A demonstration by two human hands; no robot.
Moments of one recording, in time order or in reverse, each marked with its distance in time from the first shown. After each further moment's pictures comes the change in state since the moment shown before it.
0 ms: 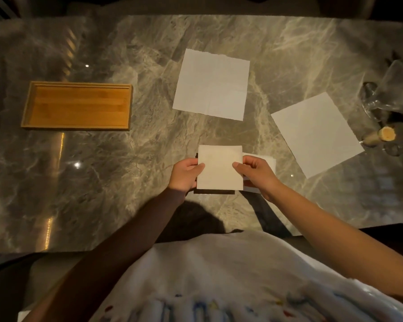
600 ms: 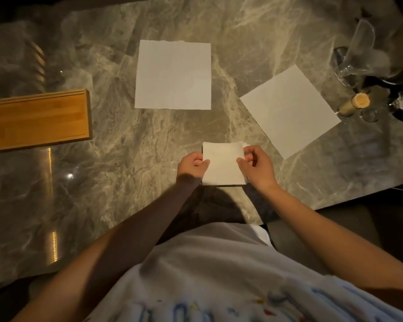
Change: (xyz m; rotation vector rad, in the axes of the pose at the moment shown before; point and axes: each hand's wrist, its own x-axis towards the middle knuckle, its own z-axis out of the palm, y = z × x) left_hand 0.020 -0.018 0.076 0.403 -0.038 0.198; right_hand 0.004 0.054 -0.051 -0.055 0.362 -0.192
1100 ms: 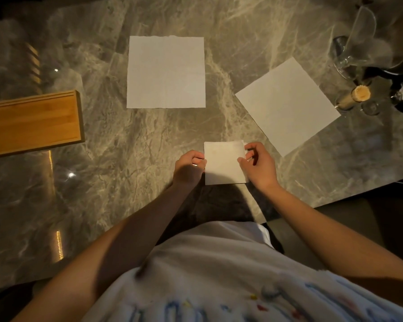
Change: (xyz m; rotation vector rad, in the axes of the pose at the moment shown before) left_hand 0.012 0.003 0.010 0.219 0.045 -0.013; right_hand 0.013 0.021 -0.009 -0.123 0.043 -0.069
